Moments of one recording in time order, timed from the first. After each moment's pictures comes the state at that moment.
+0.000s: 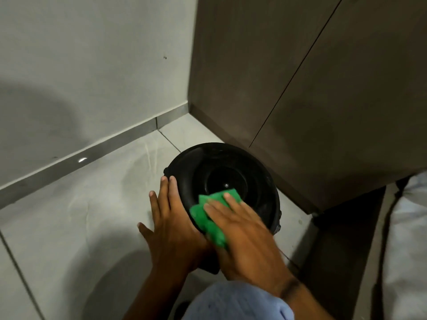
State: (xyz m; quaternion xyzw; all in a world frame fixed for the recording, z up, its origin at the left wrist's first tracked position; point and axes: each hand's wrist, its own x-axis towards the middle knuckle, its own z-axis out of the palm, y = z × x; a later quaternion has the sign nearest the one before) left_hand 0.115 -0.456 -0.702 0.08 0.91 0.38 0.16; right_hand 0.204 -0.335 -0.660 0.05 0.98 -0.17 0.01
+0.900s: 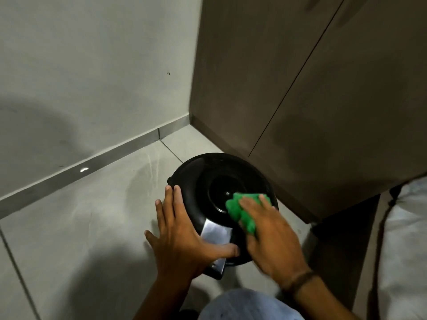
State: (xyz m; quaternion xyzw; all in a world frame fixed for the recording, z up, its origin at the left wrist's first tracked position) left_hand 0.124 -0.455 -0.702 0.09 0.90 0.39 0.19; right_hand 0.209 -0.285 -0.660 0.17 0.97 -0.18 -0.01
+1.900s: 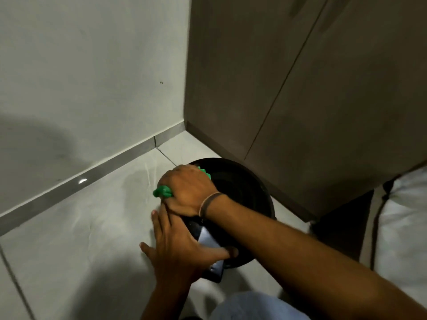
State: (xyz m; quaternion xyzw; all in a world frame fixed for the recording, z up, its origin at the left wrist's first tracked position) left_hand 0.119 -0.454 -0.697 0.05 0.90 0.36 0.24; right_hand 0.040 -0.347 -0.654 -0.08 0.99 -0.10 0.07
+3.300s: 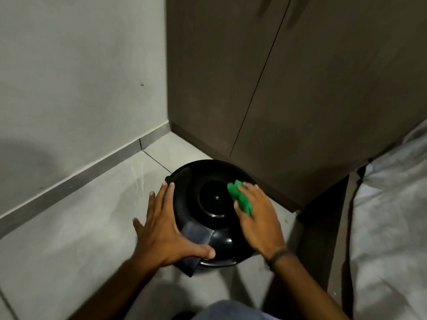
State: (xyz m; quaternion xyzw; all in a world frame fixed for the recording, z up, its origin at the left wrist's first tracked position) left_hand 0.089 -0.463 -0.701 0.23 0.90 0.29 0.25; right_hand 0.209 -0.260 -0.677 0.28 0.91 -0.29 -0.11
